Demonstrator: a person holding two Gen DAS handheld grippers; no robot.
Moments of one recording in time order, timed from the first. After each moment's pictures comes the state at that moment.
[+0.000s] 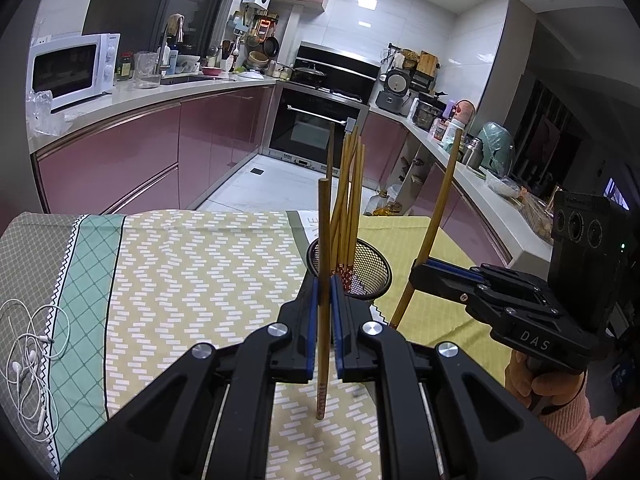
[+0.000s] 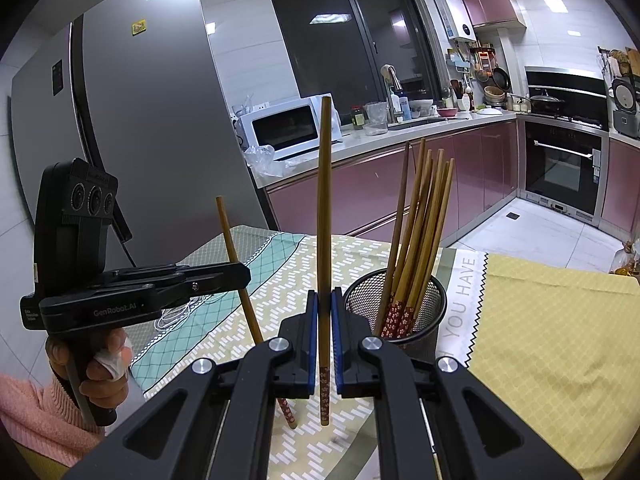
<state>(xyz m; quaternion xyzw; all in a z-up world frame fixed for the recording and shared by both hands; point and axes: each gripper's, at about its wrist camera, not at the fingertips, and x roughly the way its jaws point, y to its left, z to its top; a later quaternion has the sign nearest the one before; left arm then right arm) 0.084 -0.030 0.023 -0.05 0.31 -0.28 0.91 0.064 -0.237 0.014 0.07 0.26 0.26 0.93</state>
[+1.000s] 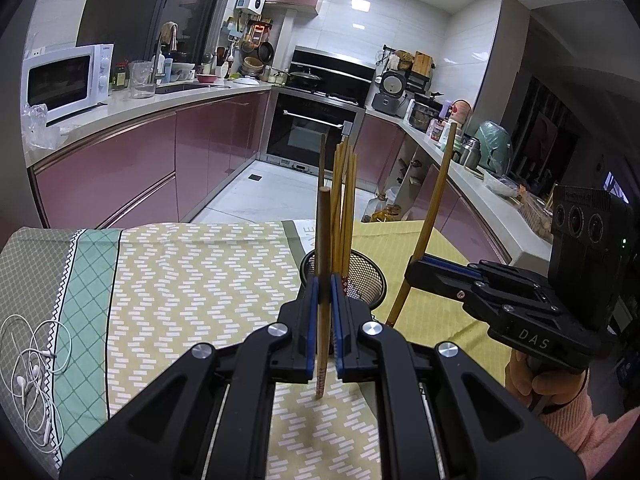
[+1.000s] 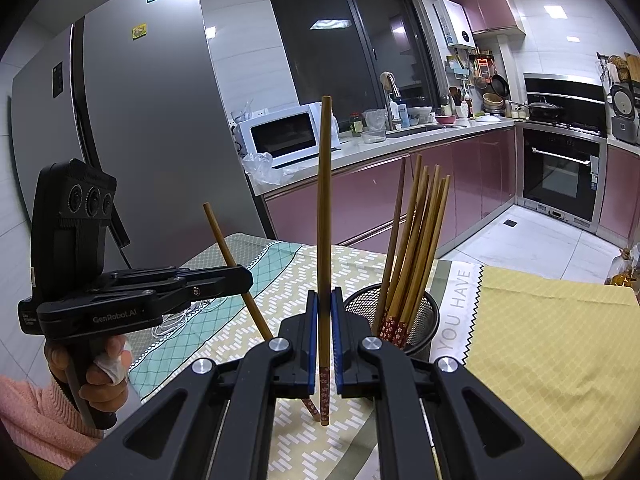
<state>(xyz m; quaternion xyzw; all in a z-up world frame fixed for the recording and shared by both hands) 0.089 -0.038 0.033 -0.04 0.30 -0.29 0.91 0.067 -0.232 0.020 0.06 0.25 0.25 0.93</state>
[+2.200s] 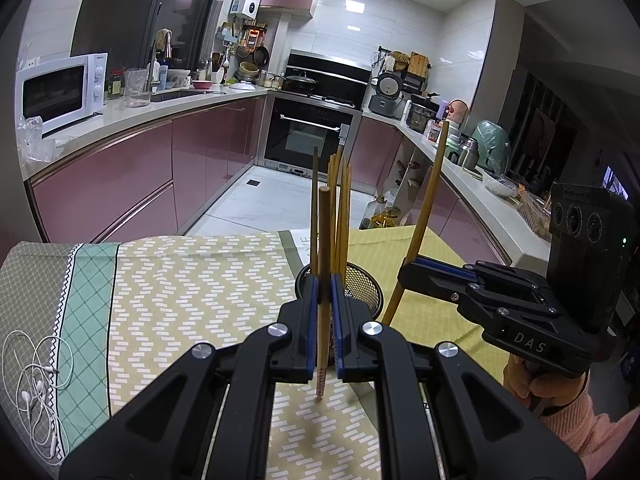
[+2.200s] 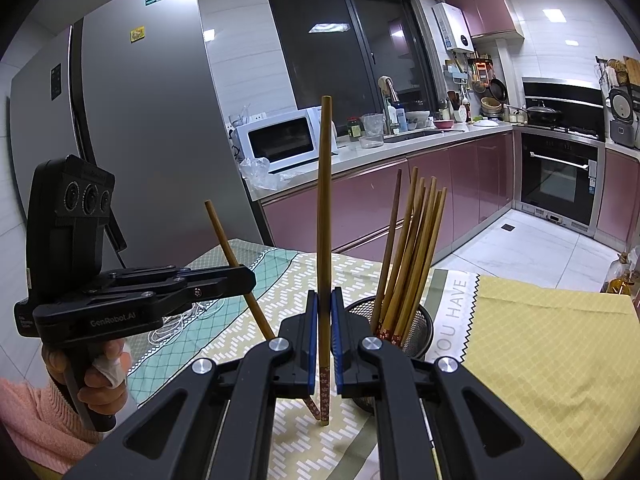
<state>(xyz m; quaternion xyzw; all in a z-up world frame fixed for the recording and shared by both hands) 0.090 -0.041 0.040 -0.03 0.29 -0.29 0.91 0.073 -0.228 0.026 0.06 0.24 0.25 0.94</state>
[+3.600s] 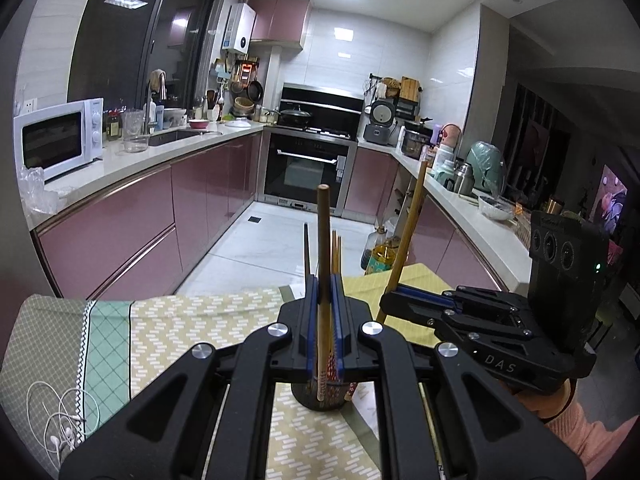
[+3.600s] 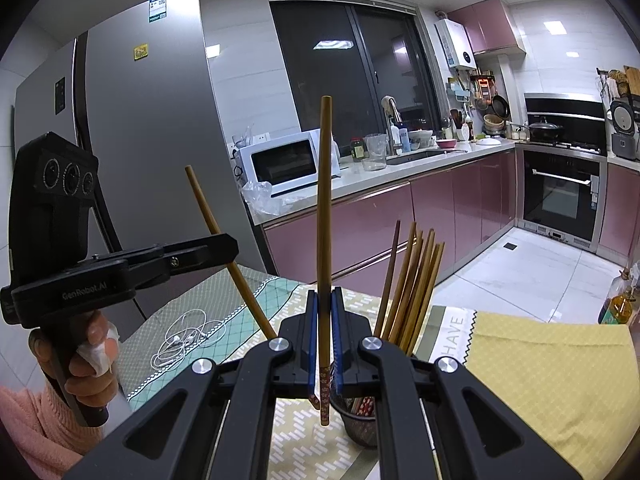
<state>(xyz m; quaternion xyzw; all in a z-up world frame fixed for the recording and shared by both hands) 0.089 -0.051 0.111 -0.02 0.23 -0.29 0.93 0.088 -0.230 0.055 0.07 0.21 0.25 0.94</state>
